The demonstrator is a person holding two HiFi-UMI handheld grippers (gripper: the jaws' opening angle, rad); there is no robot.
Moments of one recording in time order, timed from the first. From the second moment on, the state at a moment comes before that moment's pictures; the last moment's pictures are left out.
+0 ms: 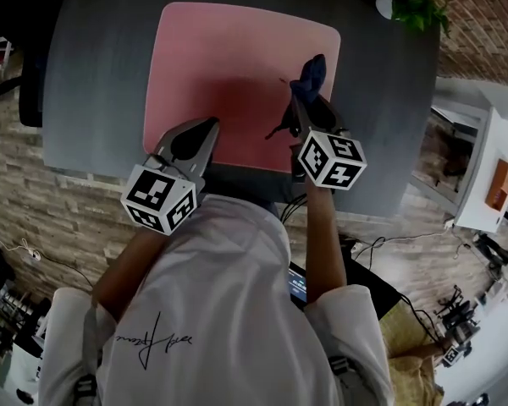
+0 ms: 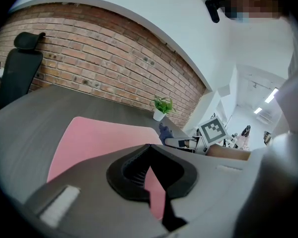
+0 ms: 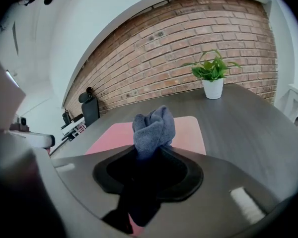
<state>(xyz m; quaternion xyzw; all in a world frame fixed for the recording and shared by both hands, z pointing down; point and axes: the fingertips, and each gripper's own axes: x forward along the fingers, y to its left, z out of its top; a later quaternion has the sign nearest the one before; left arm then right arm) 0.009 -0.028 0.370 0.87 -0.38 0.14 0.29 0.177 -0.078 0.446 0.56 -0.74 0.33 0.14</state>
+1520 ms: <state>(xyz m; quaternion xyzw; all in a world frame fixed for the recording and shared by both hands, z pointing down) -0.008 -0.059 0.400 0.86 -0.37 0.17 0.30 0.218 -0.166 0.515 0.59 -0.67 0.35 0.27</state>
